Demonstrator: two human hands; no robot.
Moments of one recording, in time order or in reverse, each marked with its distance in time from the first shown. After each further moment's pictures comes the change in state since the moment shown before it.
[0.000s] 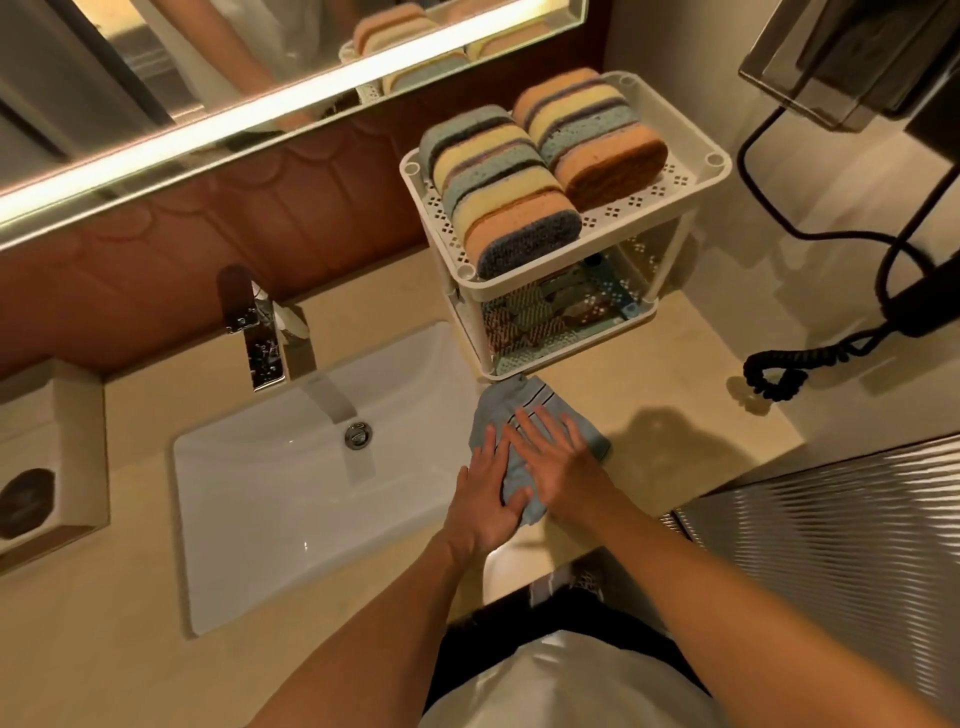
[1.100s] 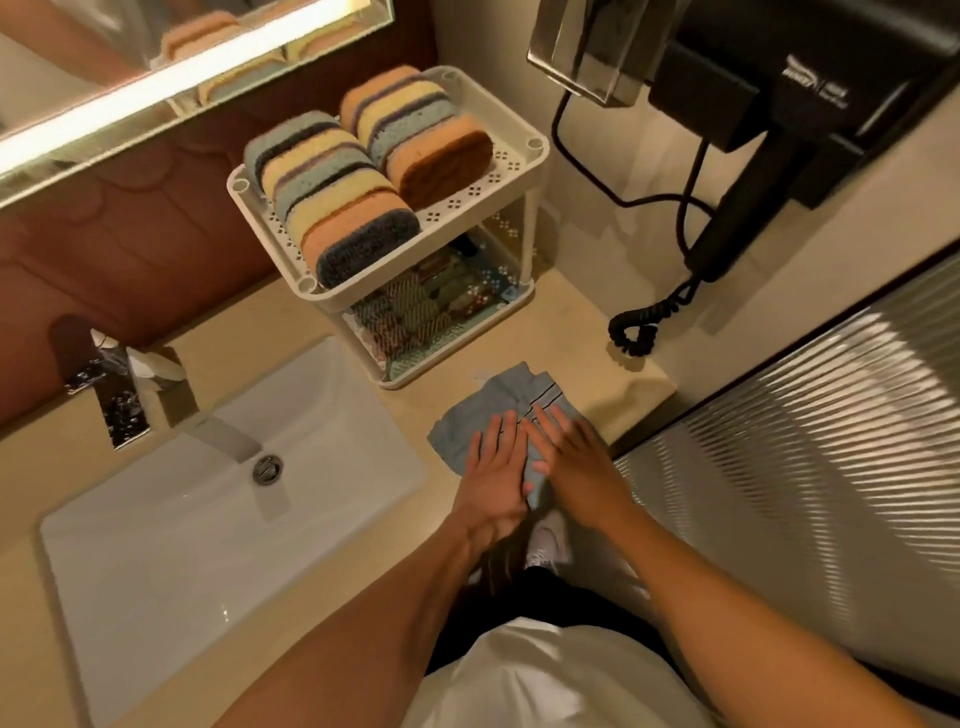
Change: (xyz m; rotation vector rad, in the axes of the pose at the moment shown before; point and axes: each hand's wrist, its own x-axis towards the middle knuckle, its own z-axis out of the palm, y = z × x) left_hand 0.033 0.107 0.061 0.526 -0.190 0.287; right_hand -0.111 0.089 0.013 -0.185 0.094 0.302
